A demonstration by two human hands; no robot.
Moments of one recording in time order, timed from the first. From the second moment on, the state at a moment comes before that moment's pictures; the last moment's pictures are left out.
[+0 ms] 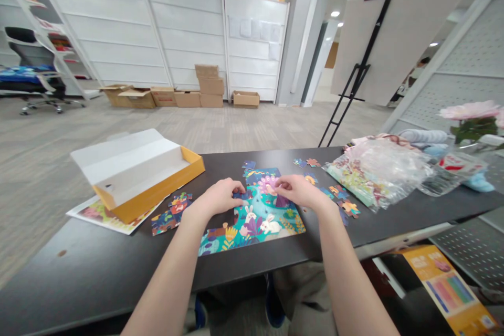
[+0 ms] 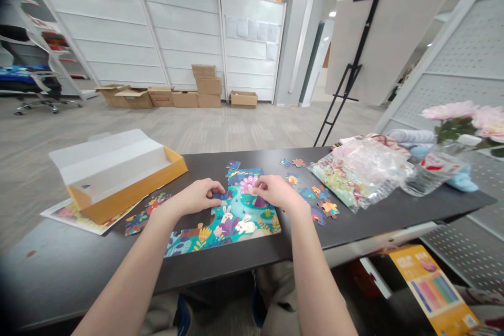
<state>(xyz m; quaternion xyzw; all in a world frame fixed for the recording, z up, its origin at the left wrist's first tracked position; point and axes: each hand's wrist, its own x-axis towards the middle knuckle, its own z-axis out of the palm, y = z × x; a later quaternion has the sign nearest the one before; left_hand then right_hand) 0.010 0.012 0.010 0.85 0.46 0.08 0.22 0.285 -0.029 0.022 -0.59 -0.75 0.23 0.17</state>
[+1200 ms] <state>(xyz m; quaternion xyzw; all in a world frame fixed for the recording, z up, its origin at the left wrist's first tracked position) -0.017 0.004 0.015 0.82 0.53 0.14 0.18 0.383 0.003 -0.027 -0.69 -0.72 0.02 0.09</state>
